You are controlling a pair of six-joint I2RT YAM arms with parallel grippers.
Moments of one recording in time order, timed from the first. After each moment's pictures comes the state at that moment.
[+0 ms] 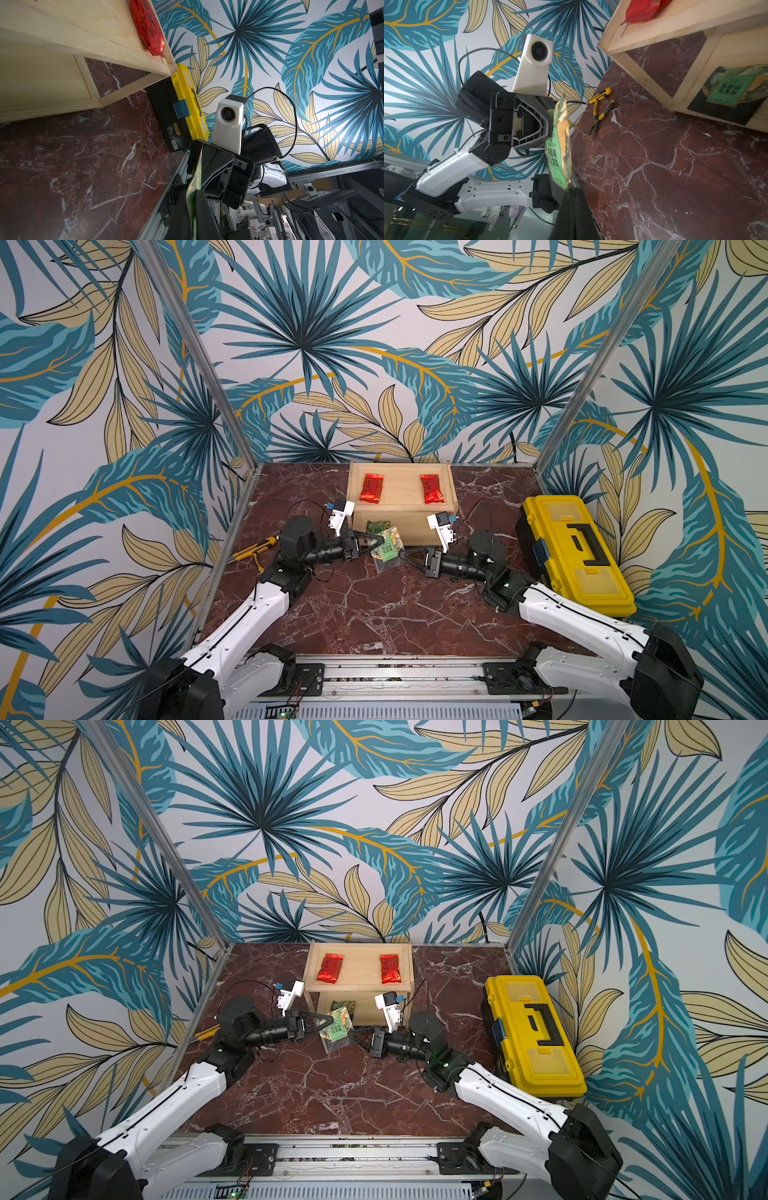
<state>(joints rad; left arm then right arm) -0.33 1.04 0.66 0.23 0.93 -1.06 0.70 1.11 0.64 0.29 -0.46 0.83</state>
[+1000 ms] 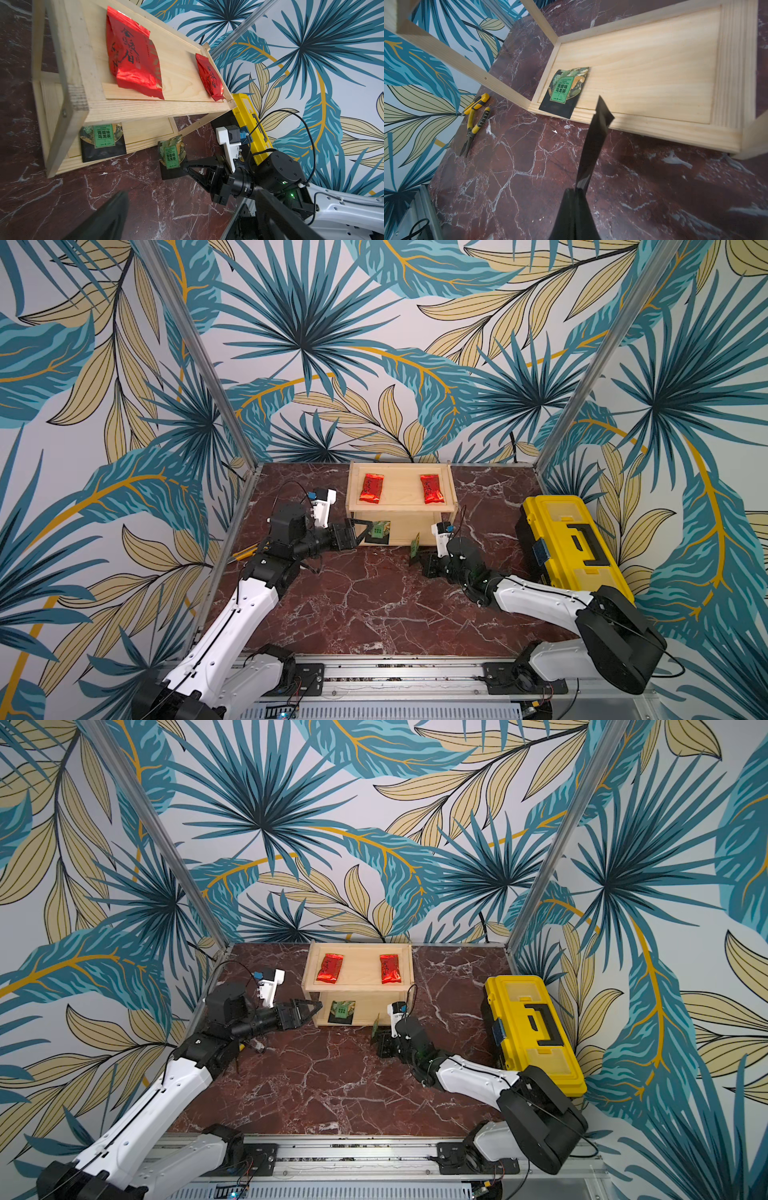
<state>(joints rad) -0.27 0.99 0.83 -0.22 0.61 -0.62 0.65 1.39 0.57 0.30 -0.05 0.58</state>
